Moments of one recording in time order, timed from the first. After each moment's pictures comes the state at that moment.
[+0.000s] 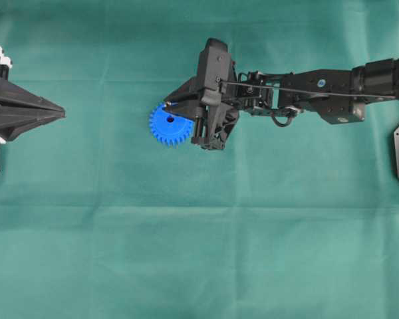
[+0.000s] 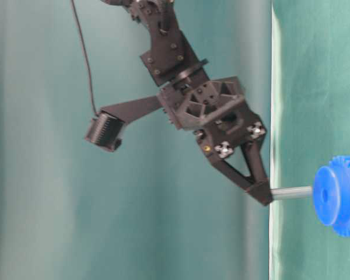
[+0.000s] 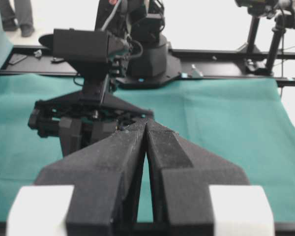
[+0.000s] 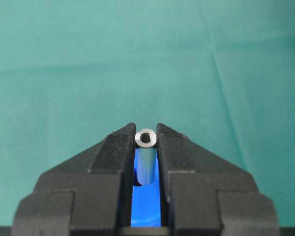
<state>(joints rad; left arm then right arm) 0.00 -0.96 1.15 0.01 -0.20 -0.03 -0.12 0.18 0.53 0.03 -0.22 -0.01</state>
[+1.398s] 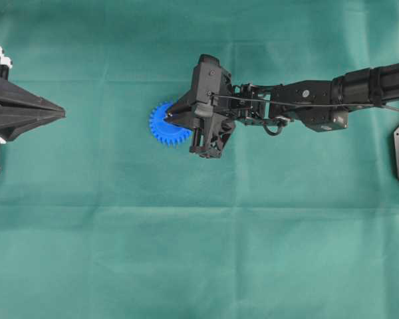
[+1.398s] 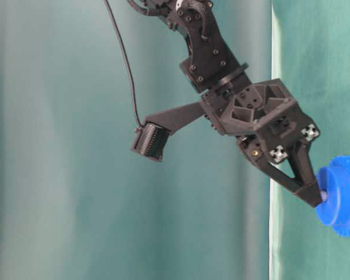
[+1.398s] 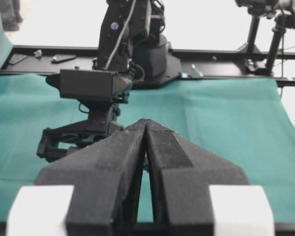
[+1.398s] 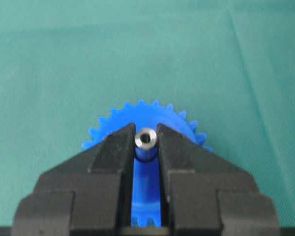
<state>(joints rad) 0.00 -0.96 1.15 0.01 -0.20 -0.03 -0.11 0.29 0.53 0.04 -0.27 -0.01</state>
